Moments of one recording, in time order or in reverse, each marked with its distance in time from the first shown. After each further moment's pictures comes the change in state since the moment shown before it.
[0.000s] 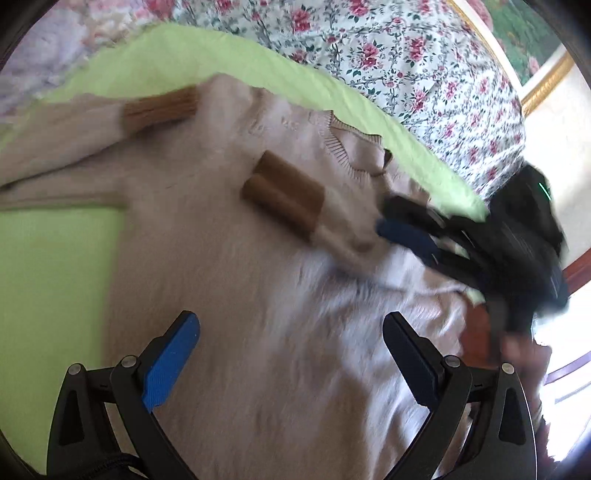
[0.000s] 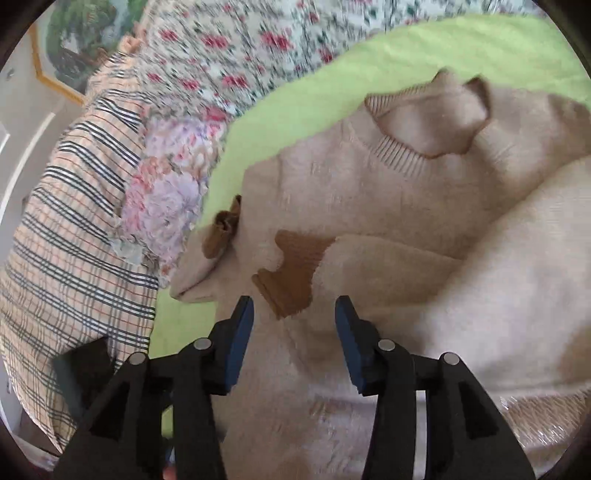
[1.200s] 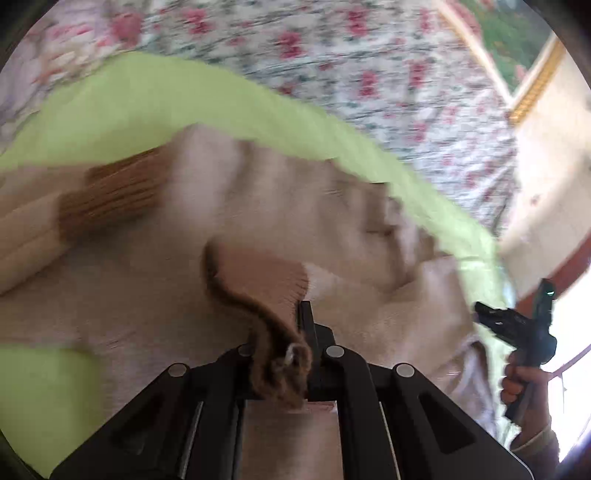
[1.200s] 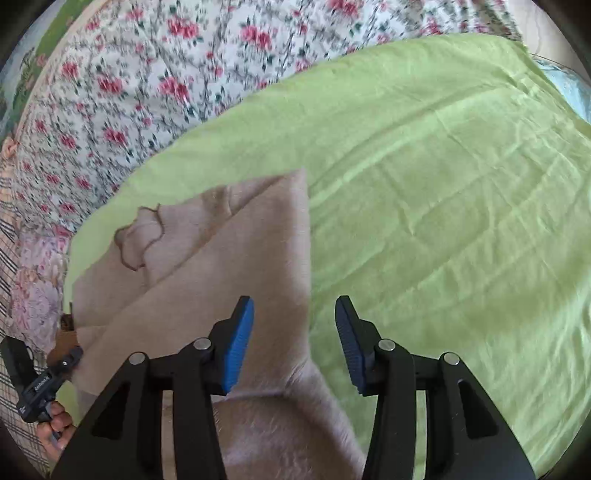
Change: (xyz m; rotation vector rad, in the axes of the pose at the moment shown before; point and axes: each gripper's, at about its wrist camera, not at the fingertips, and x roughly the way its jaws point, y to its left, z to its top) left arm 0.053 0.016 0.066 0.079 -0.116 0.005; right arm -0.140 -0.165 -0.003 0.222 -0.226 -0.555
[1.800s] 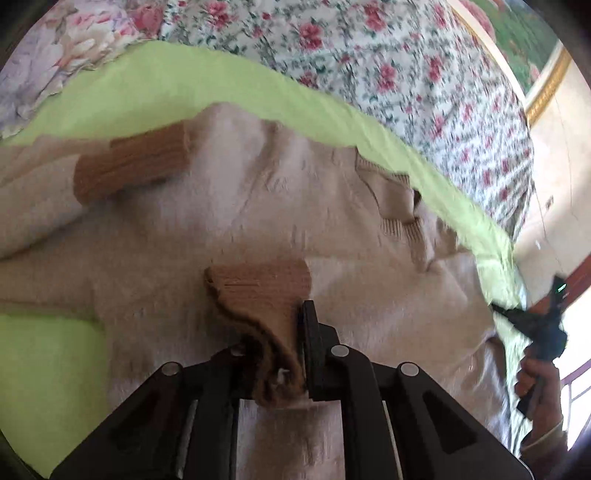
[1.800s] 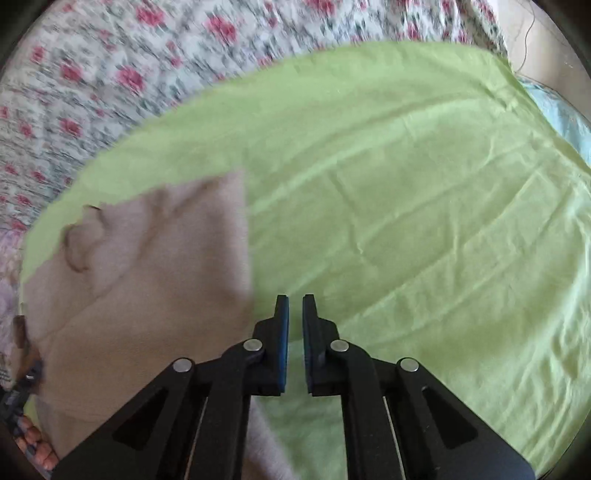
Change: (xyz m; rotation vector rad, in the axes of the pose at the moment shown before) left arm 0.004 -0.001 -0.017 0.000 -0.005 0.038; right arm -0.023 0.003 -0.005 -0.036 -0.083 -0.080
